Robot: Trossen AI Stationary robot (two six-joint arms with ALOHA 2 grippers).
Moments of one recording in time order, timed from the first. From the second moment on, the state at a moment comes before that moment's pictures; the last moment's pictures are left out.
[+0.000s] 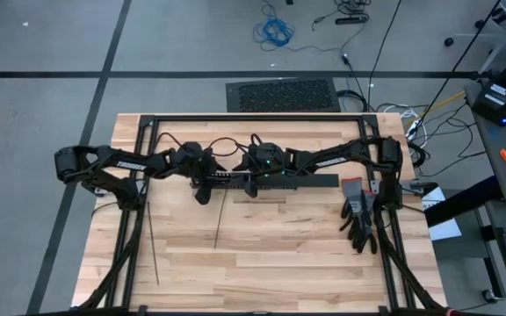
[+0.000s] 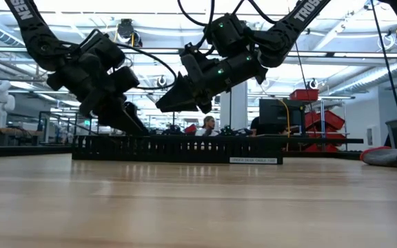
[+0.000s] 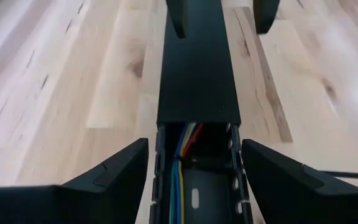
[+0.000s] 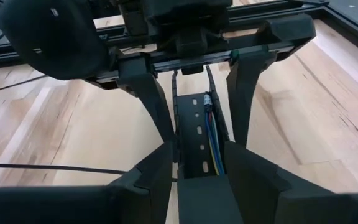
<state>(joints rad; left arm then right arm) 0.41 1.37 0.39 0.34 0.36 0.29 -0.19 1.96 1.15 0.38 -0.15 0.07</state>
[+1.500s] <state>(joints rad) 0.41 1.52 0.39 0.46 0.31 0.24 -0.19 2.00 1.15 0.23 -0.10 0.13</state>
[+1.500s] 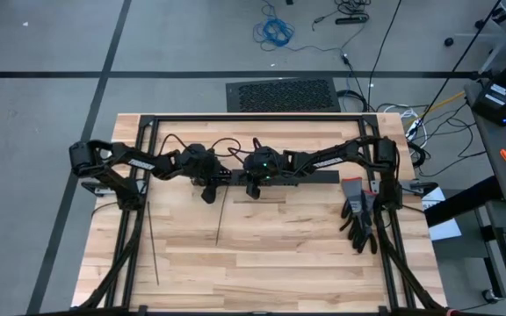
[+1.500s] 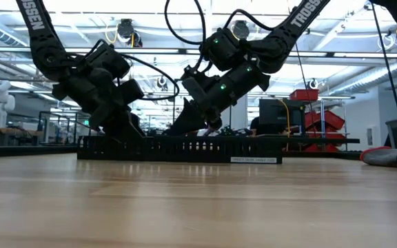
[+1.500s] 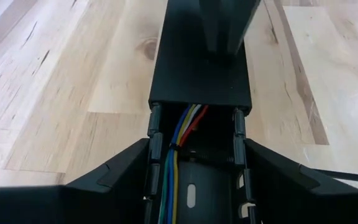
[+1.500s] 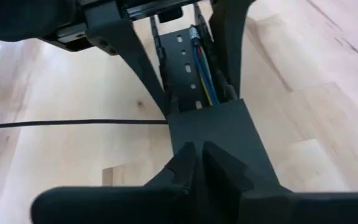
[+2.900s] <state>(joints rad) 0.41 1.52 0.39 0.46 0.30 0.22 -0.23 2.13 1.21 0.33 -0.16 0.13</state>
